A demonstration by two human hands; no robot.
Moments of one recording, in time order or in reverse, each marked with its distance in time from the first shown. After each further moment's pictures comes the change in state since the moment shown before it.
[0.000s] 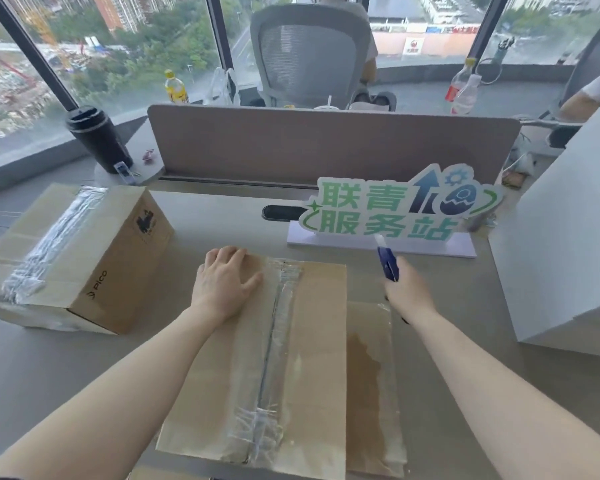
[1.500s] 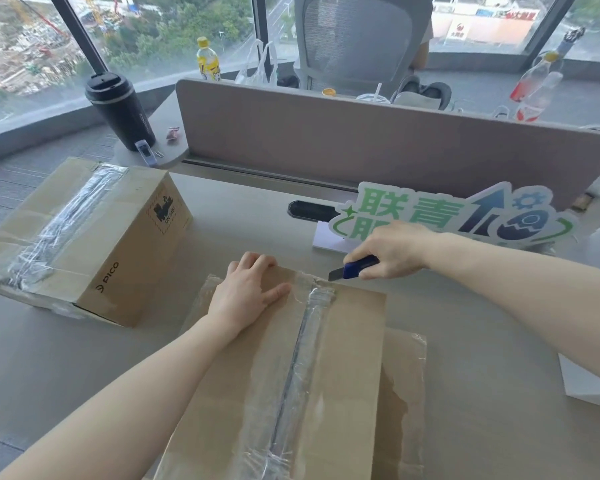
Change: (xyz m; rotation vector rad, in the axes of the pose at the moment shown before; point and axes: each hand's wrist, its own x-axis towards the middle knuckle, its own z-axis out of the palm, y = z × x) left_hand 0.020 -0.015 0.012 -0.185 -0.118 -0.058; right_hand 0.078 -0.155 0.000 -1.092 -0.648 -0.786
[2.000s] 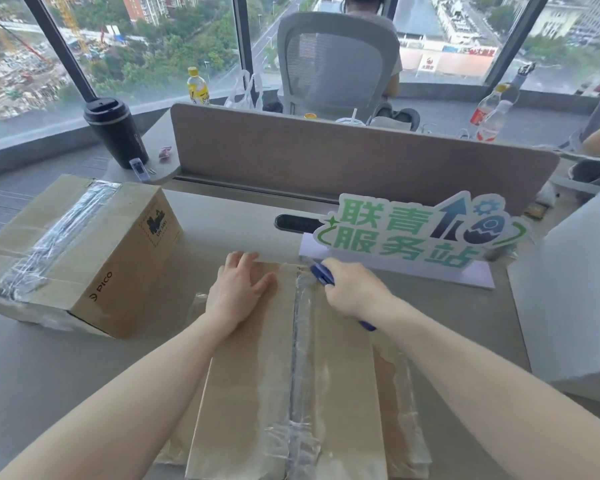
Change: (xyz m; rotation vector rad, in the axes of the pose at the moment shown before) left_hand 0.000 0.012 -0.004 -0.101 0.091 -0.078; right_hand -0.022 -0.090 0.036 0.576 0.270 0.409
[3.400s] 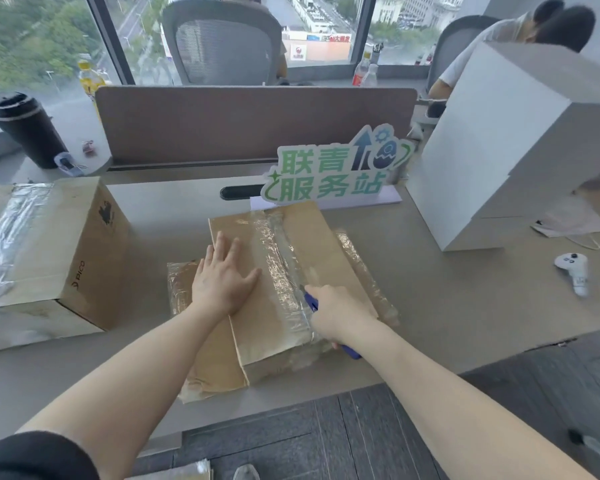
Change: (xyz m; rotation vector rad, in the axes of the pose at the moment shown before) left_hand -0.075 -0.052 0.001 0.238 -0.152 0.317; right_hand -0.185 -0.104 0.096 0.188 -0.011 0.458
